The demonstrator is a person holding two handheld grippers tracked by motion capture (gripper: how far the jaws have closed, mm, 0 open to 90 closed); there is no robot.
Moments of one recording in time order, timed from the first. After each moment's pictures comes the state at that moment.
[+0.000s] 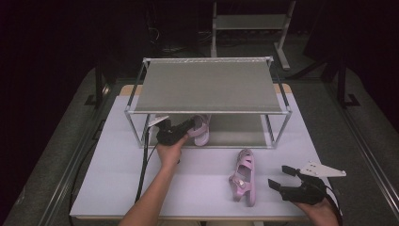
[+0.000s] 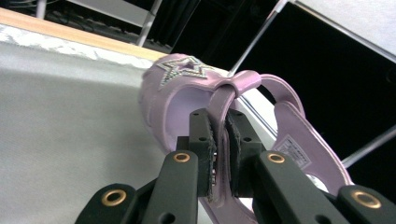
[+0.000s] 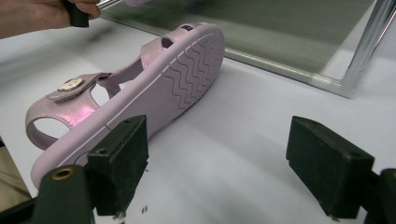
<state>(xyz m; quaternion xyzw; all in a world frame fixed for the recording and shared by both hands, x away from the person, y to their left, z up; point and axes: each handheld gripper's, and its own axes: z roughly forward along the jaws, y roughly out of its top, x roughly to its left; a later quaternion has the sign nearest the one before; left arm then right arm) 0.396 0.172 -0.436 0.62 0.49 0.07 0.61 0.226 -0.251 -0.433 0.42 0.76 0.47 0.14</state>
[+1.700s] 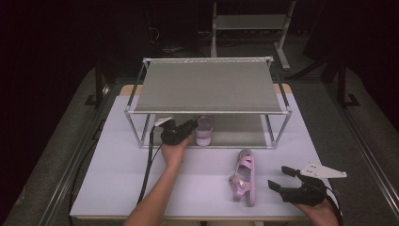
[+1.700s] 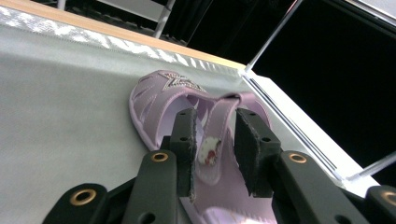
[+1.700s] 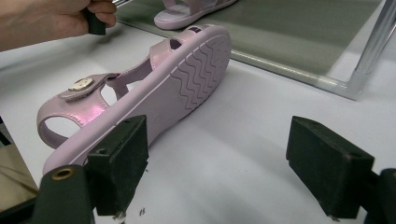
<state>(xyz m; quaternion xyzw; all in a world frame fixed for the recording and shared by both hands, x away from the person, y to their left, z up) 0.399 0.162 -0.447 0.63 0.50 0.09 0.59 0.223 -0.250 -0.432 0.41 0.76 0.48 0.14</state>
